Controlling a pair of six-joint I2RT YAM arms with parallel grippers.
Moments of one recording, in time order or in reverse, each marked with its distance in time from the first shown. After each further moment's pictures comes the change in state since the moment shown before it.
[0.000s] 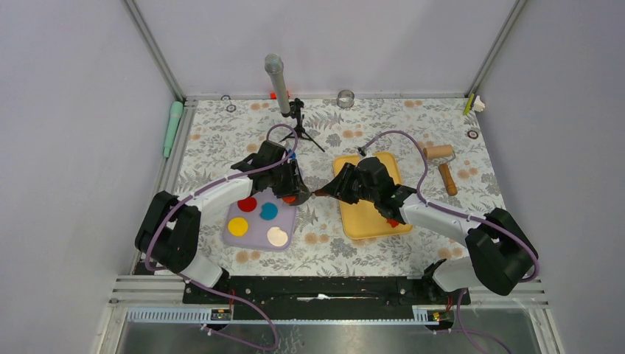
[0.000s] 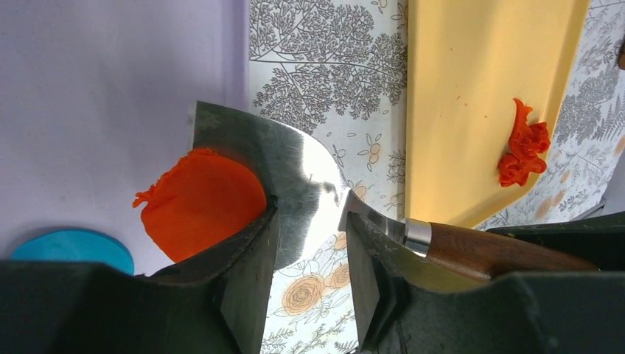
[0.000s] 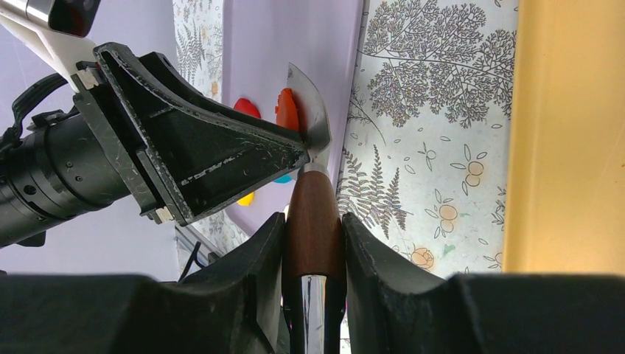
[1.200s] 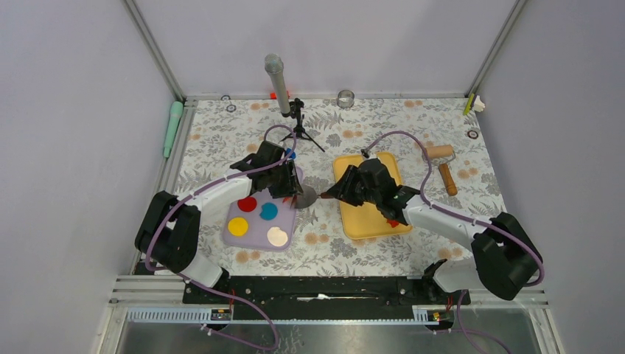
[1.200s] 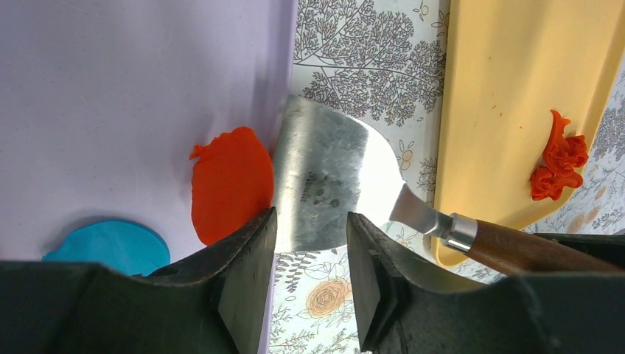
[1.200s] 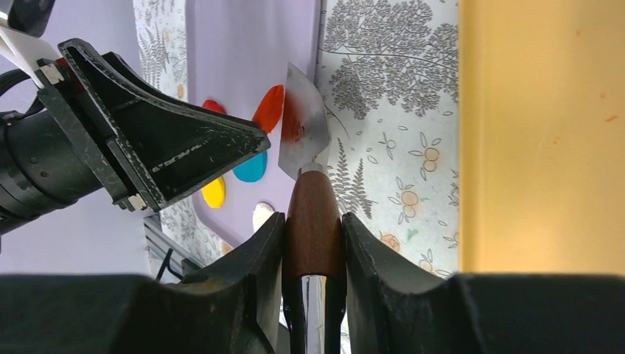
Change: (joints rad) left arm 0.011 0.000 0.000 -0.037 -0.066 0.027; right arm 0.002 -0.029 0.000 -0.086 0.053 -0.028
